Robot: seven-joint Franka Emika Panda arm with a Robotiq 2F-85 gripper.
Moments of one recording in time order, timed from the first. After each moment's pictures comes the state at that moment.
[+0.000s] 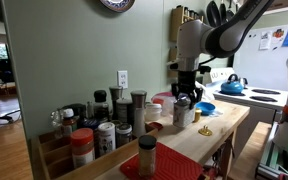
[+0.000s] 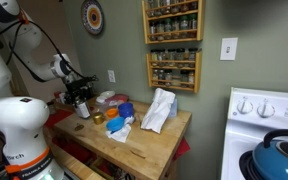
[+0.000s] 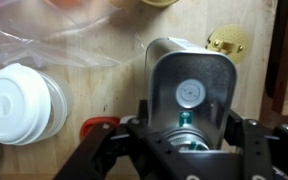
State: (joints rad) arm 0.36 -0.12 0.30 -2.57 -0.17 2.44 -0.81
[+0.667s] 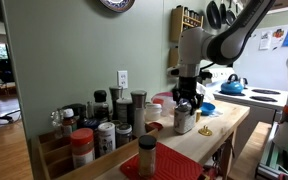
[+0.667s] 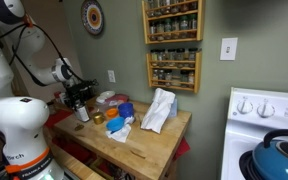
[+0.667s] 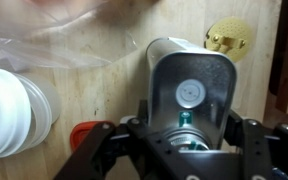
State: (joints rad) arm 0.36 -0.08 0.30 -2.60 -0.16 2.52 -0.78
